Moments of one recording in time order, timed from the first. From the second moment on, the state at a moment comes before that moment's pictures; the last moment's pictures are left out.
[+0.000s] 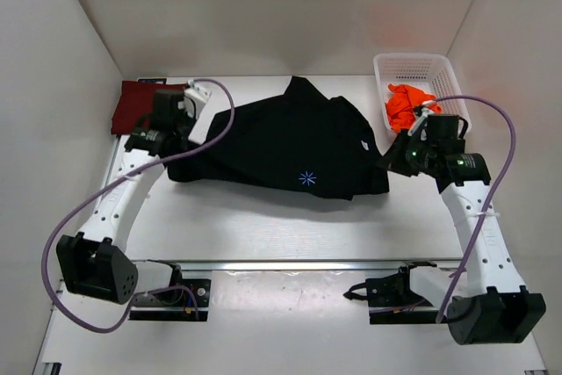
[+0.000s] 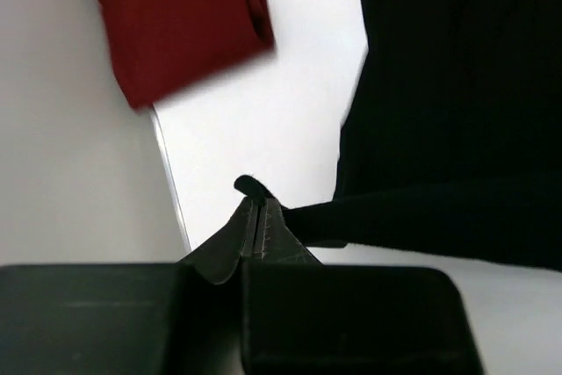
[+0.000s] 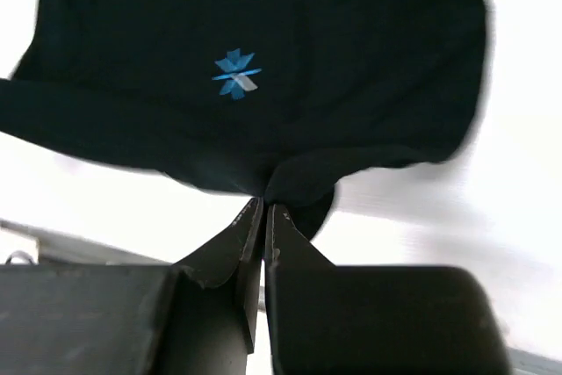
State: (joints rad) left arm -0.22 1.26 1.16 -0.63 -0.29 0.43; right arm 0.06 1.01 1.11 -0.86 -0.31 0.36
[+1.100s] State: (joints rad) left arm -0.15 1.21 1.04 -0.71 -0.12 0.37; right arm 0.40 1.55 1.52 -0.94 -0.21 0.28
